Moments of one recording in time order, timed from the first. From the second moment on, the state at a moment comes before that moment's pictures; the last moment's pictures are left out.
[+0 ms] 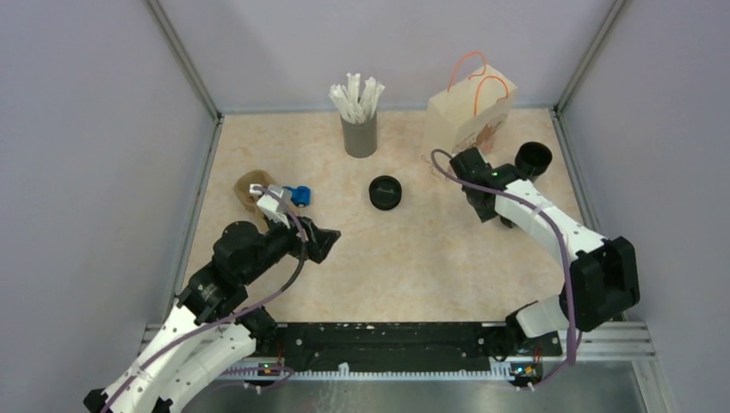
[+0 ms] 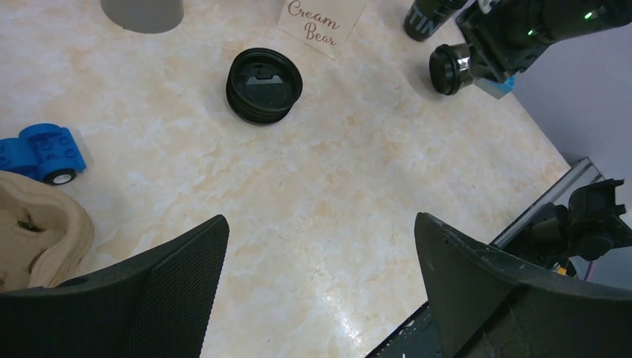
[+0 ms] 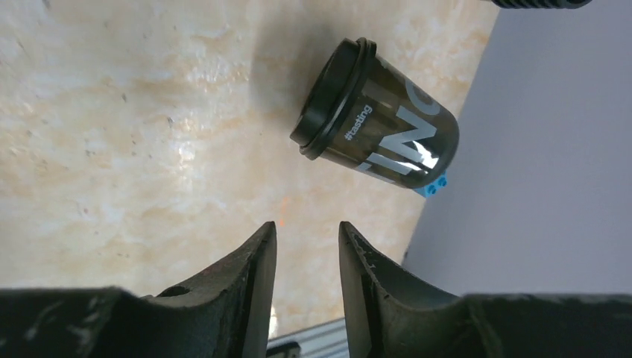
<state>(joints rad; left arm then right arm) -0.65 0.51 0.73 -0.43 0.04 -0.37 0.47 1.45 1.15 -0.98 0.62 -0.02</state>
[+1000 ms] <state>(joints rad) -0.65 0.52 0.67 -0.43 0.03 -0.31 0.19 1.46 1.09 -0.68 0.67 0.54</state>
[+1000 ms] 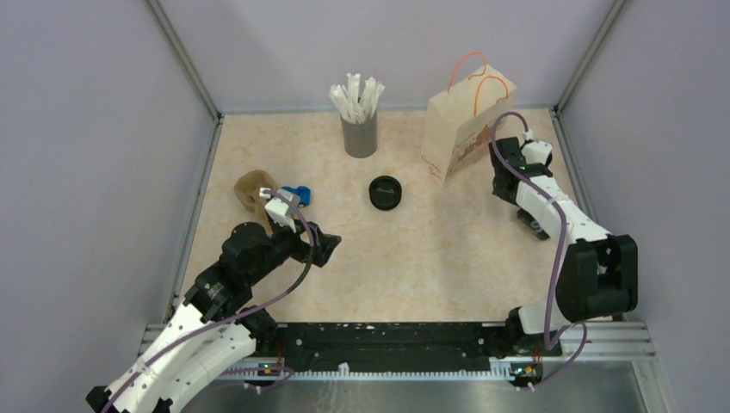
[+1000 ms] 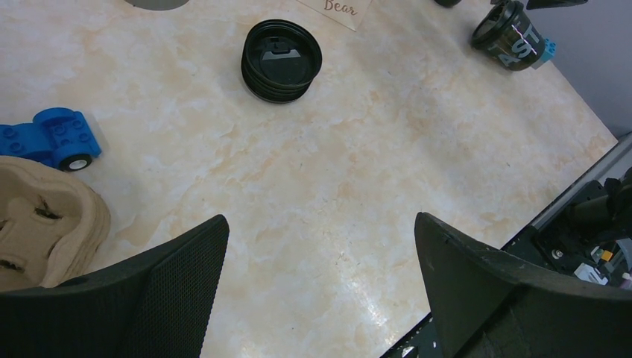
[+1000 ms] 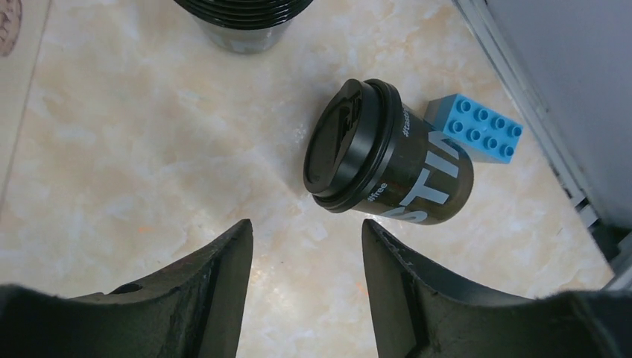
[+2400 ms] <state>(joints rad) -0.65 0.47 0.67 -0.43 0.01 -0.29 0.12 1.51 1.07 -0.76 0.68 0.81</state>
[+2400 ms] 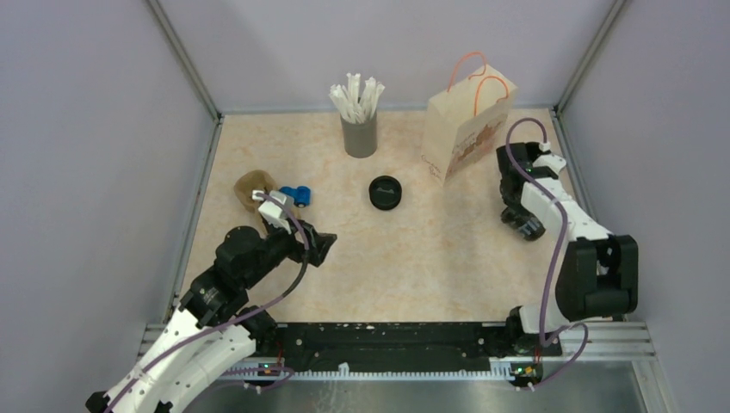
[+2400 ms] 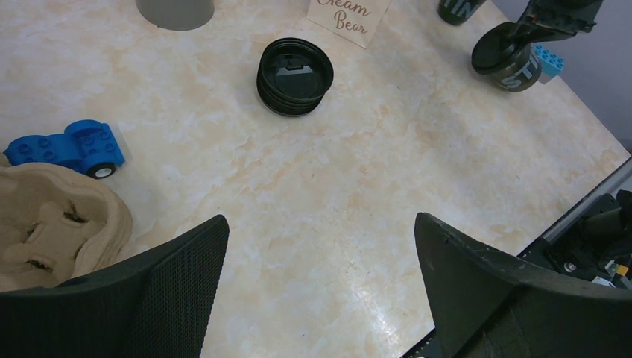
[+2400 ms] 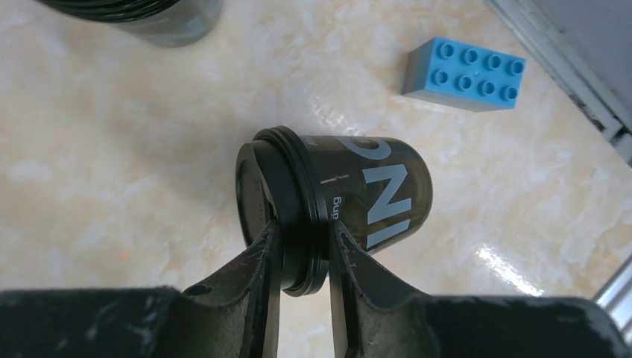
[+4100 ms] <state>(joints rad) -0.64 1.04 0.74 -0.07 0.25 -0.40 0.09 1.09 0.57 -0.13 -0.23 0.81</state>
